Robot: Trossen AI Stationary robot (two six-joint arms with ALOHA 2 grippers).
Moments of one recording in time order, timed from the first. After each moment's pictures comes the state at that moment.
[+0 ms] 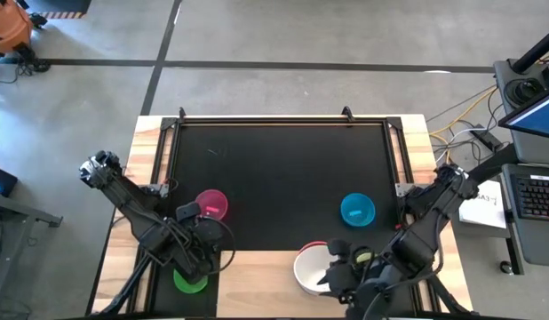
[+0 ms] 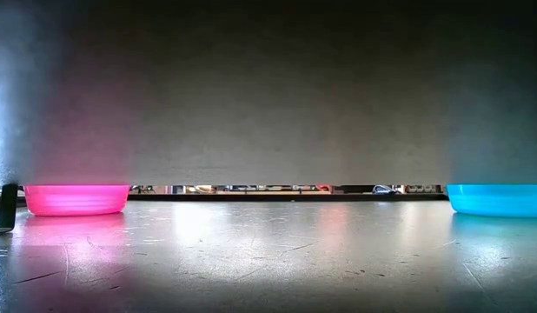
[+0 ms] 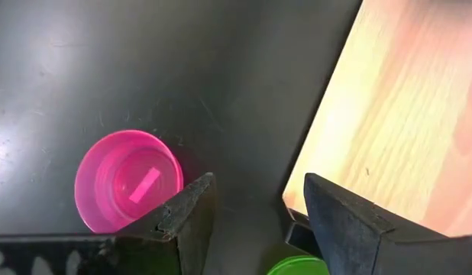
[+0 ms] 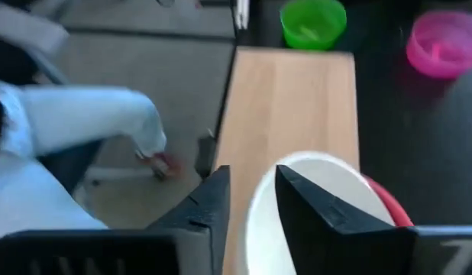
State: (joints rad) left arm -0.74 1.52 1.44 -1.31 -0.49 -1.11; right arm 0.77 1.71 1.80 -0.88 0.30 0.52
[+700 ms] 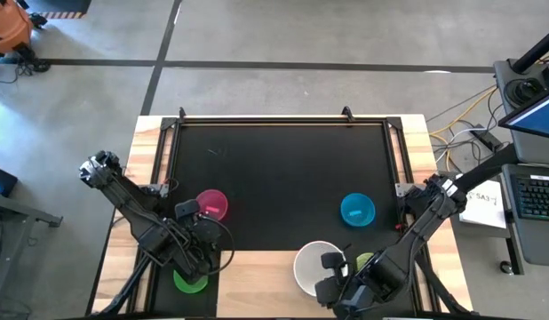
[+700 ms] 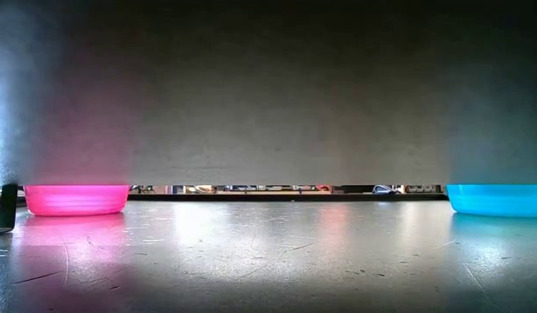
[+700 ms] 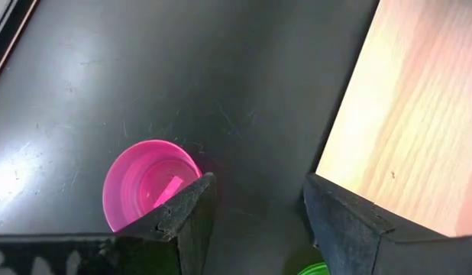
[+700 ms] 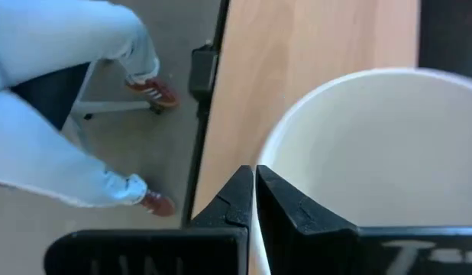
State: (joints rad) left arm -0.74 1.52 1.44 -1.35 -0.54 -1.08; right arm 0.77 1.85 1.75 -0.93 0.16 0.59
